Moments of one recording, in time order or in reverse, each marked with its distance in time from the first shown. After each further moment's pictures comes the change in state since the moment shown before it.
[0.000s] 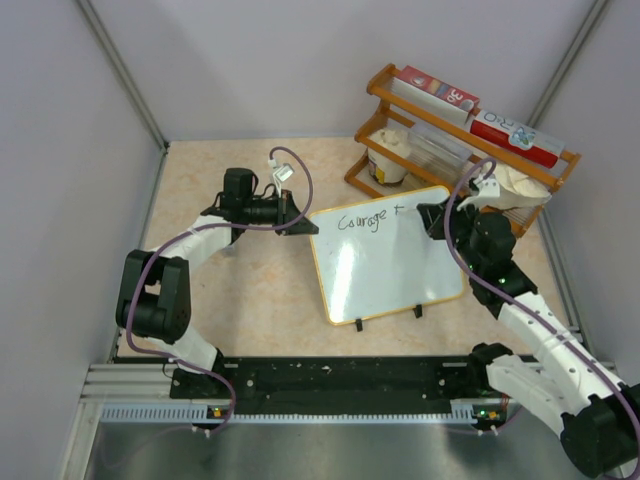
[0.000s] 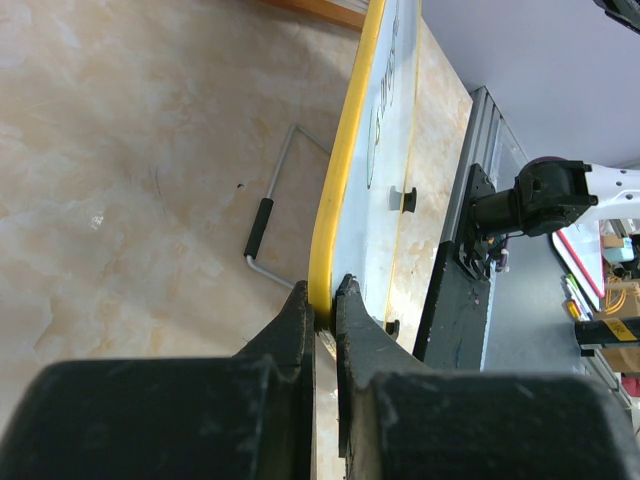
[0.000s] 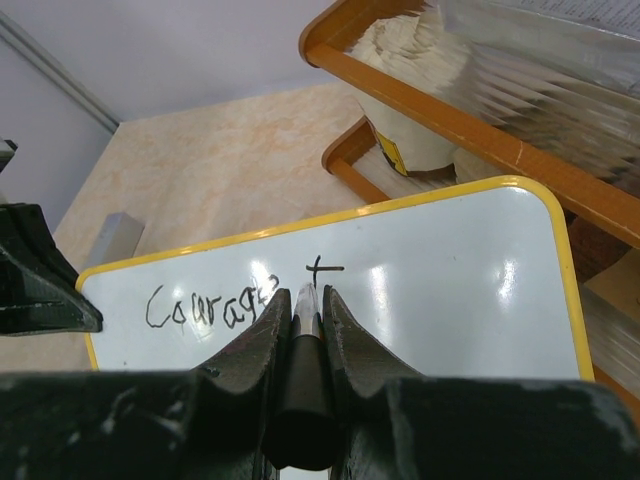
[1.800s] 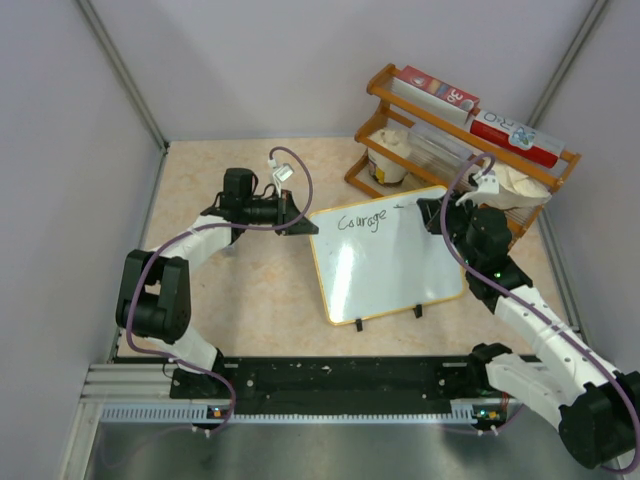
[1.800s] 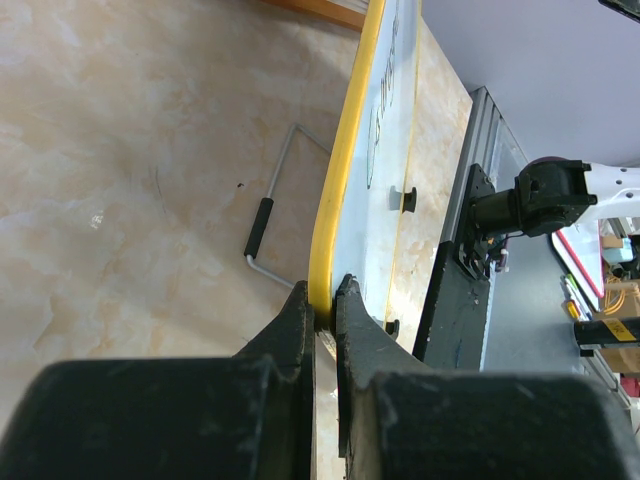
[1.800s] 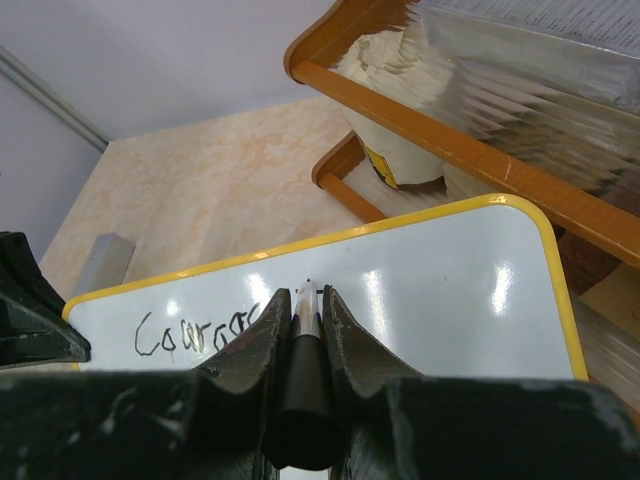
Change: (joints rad) left arm 0.002 0.000 0.000 0.000 0.001 0.000; right arm 0.000 0.060 0.011 0.060 0.039 0.014
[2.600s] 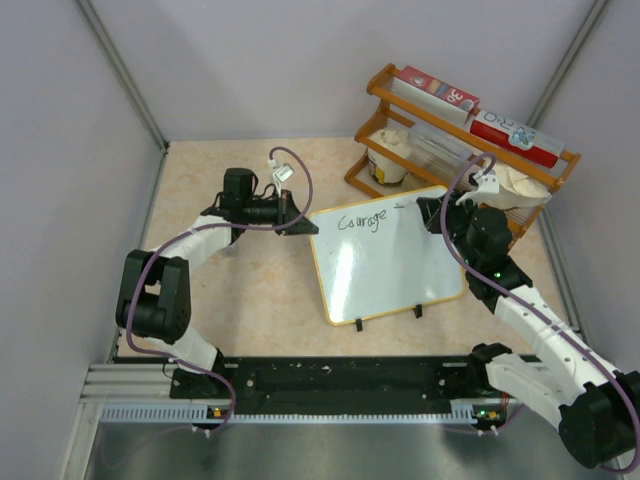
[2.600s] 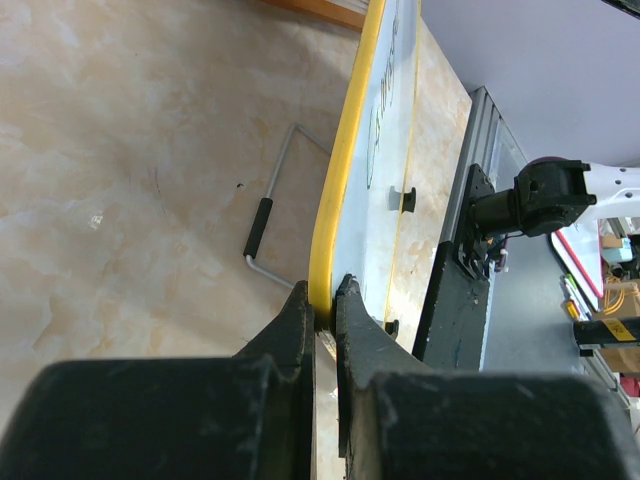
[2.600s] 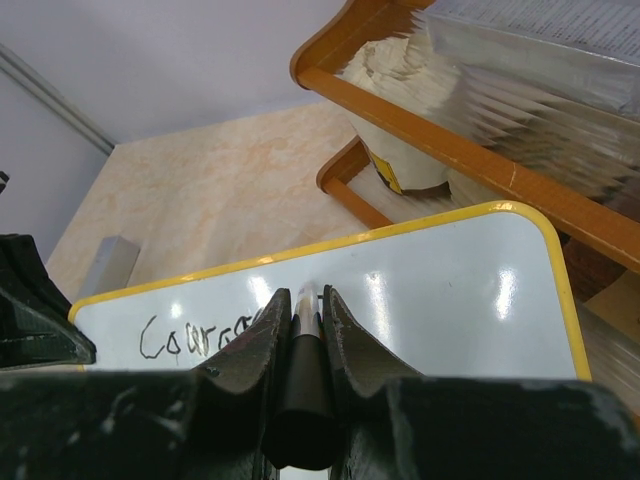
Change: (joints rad) left arm 0.000 0.000 0.000 0.000 0.000 -0.002; right arm 0.000 0.001 0.000 0.012 -0.008 0.000
